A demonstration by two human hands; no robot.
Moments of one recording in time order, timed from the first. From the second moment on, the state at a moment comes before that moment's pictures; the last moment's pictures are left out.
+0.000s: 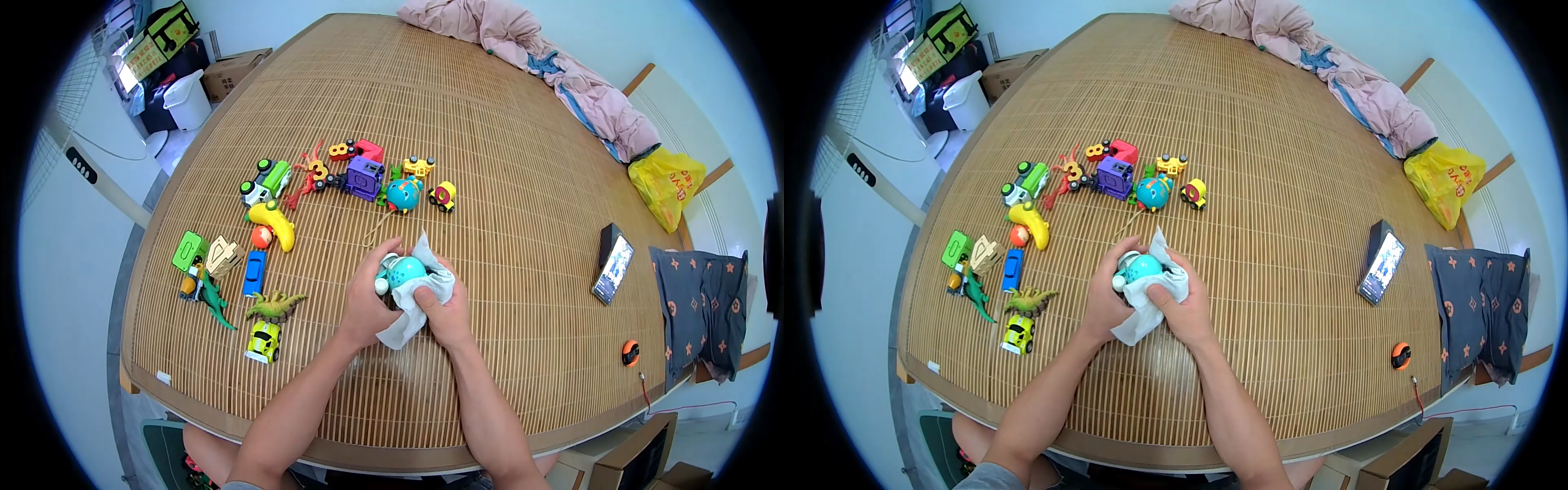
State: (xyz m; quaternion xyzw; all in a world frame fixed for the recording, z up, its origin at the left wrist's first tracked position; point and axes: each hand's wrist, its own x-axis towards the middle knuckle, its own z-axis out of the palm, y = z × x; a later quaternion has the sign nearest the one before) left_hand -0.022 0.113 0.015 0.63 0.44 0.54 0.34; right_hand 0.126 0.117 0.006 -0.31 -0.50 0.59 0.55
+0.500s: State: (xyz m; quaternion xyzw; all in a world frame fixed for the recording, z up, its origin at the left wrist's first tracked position) left_hand -0.022 0.113 0.015 0.62 0.45 0.54 0.35; right_hand 0.123 0.117 0.009 -0.30 -0.48 0.60 0.56
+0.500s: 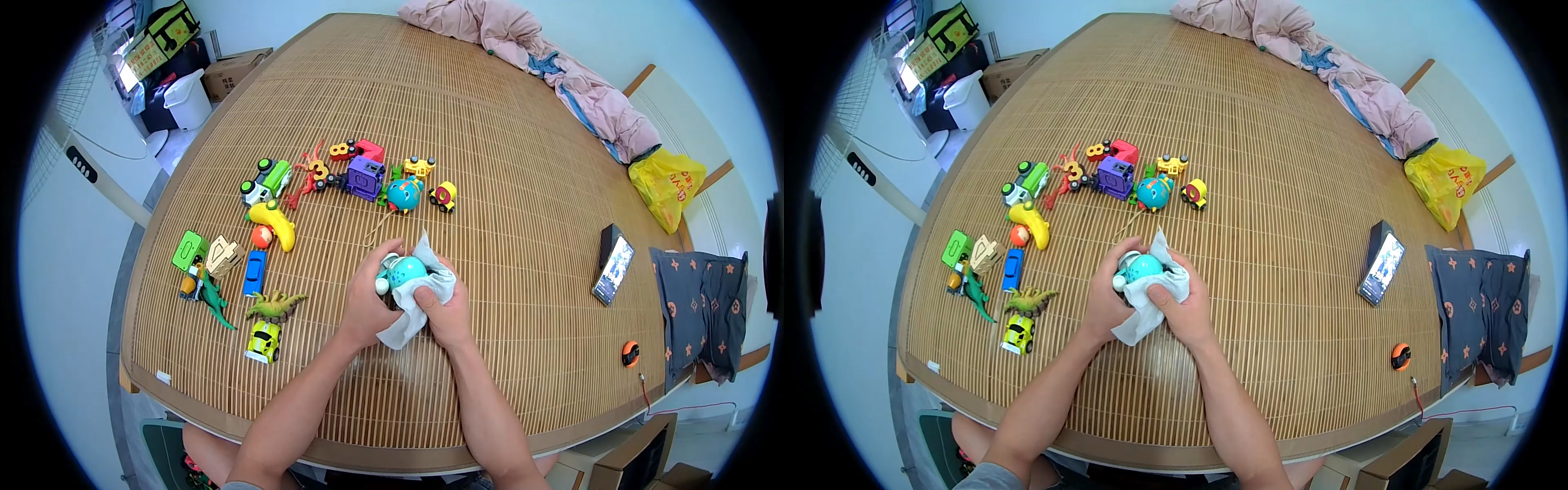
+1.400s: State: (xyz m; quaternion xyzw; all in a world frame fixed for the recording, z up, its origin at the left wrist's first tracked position) left_hand -0.022 0.113 0.014 0.62 0.44 0.54 0.35; right_hand 0.124 0.117 0.005 -0.31 -0.48 0.60 0.56
